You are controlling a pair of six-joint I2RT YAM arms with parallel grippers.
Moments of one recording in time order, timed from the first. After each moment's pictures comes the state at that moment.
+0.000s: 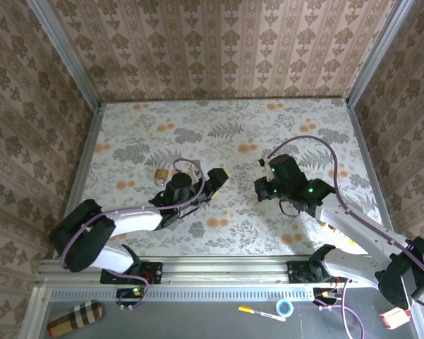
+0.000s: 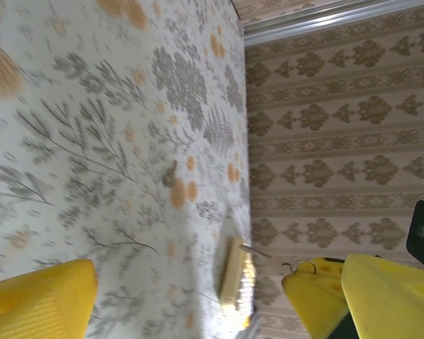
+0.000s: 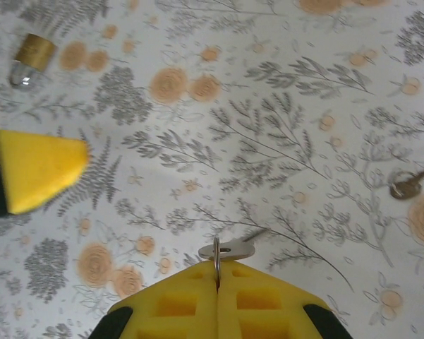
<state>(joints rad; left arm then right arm) -0.86 1.42 0.48 0.70 0.18 -1.35 0.59 1.07 0.79 -0.52 -0.04 0.37</state>
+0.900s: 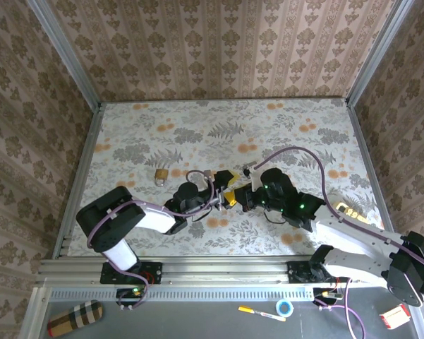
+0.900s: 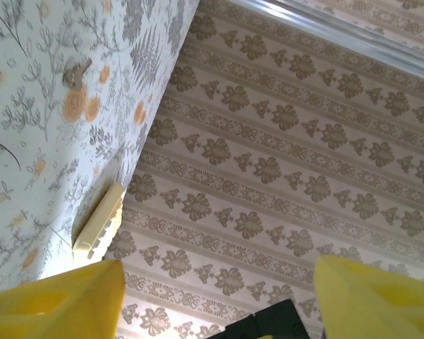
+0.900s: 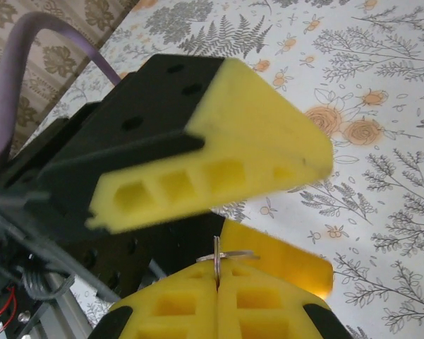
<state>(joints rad) -0.95 1.63 0.45 1.13 0.20 -1.90 0.77 1.04 0.62 -0.11 -0.13 0.43</state>
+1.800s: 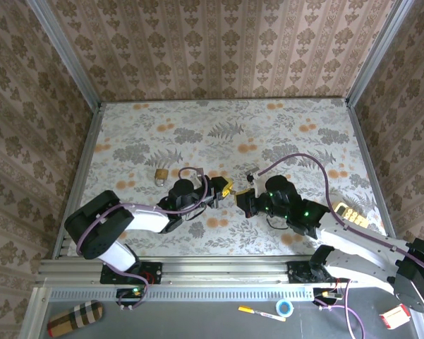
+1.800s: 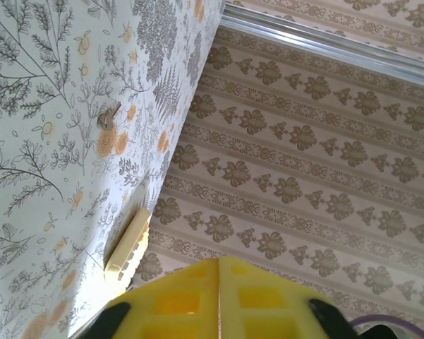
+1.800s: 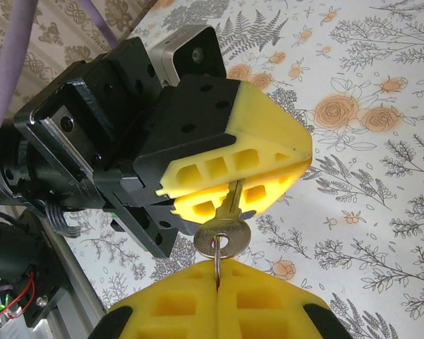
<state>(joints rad) -0.90 1.55 0.44 0.98 0.20 -1.81 0.78 0.97 0.55 -0.07 -0.14 0.46</state>
